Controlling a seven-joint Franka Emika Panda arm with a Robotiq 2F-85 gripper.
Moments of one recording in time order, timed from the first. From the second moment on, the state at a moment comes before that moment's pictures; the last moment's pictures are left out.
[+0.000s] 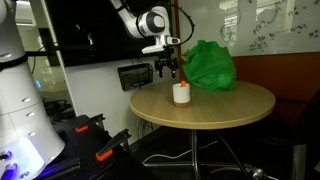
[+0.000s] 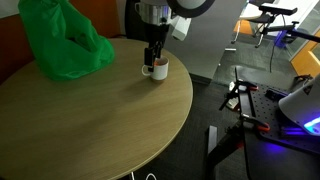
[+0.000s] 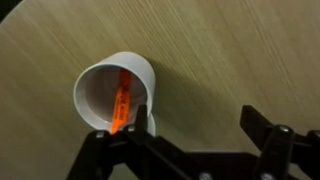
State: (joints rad) arm 0.05 0.34 0.00 -2.11 -0.05 2.49 0.04
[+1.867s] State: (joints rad) arm 0.05 0.45 -0.06 -2.09 -0.08 2.49 0.05
